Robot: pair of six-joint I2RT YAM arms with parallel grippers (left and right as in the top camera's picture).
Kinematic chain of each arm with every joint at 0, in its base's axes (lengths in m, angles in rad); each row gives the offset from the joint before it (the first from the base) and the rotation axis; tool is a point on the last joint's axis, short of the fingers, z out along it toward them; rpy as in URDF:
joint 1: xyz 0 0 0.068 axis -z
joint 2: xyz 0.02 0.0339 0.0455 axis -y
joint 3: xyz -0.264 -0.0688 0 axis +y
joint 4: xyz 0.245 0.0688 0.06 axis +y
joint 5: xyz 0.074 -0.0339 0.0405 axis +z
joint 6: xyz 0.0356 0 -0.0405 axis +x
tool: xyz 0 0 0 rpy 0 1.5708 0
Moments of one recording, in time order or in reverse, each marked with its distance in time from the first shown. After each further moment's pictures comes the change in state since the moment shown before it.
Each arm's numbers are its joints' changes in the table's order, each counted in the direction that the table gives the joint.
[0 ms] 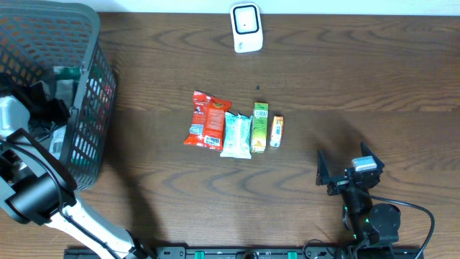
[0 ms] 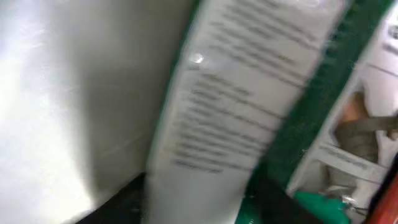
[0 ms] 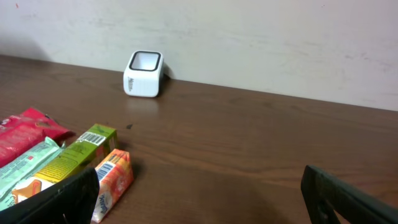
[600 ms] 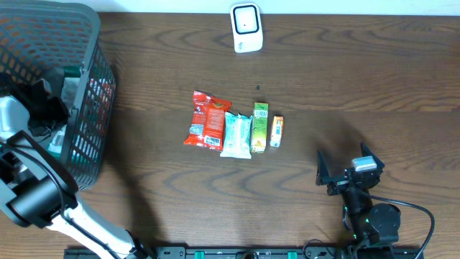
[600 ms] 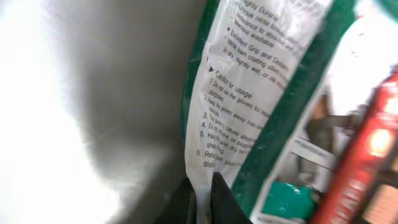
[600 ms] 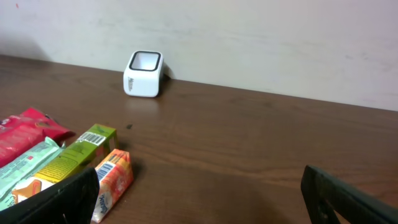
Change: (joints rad) left arm 0.000 0.043 0.005 0.014 -0.060 -0.011; right arm 0.000 0.000 0.000 0.000 0.000 0.000
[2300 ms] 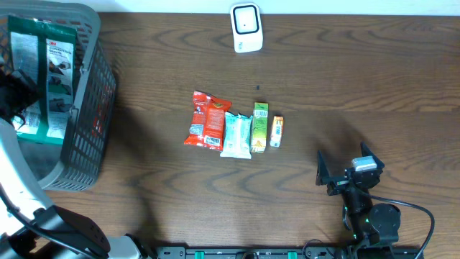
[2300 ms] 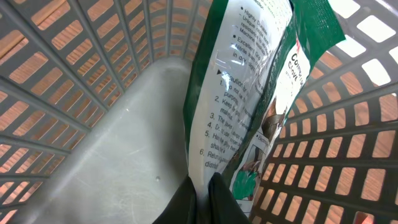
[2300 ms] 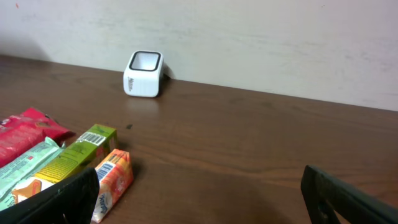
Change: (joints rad) left arm 0.002 0.448 0.000 -0.003 0.000 -0.179; right arm 0.000 0.000 0.000 0.000 0.000 0.000
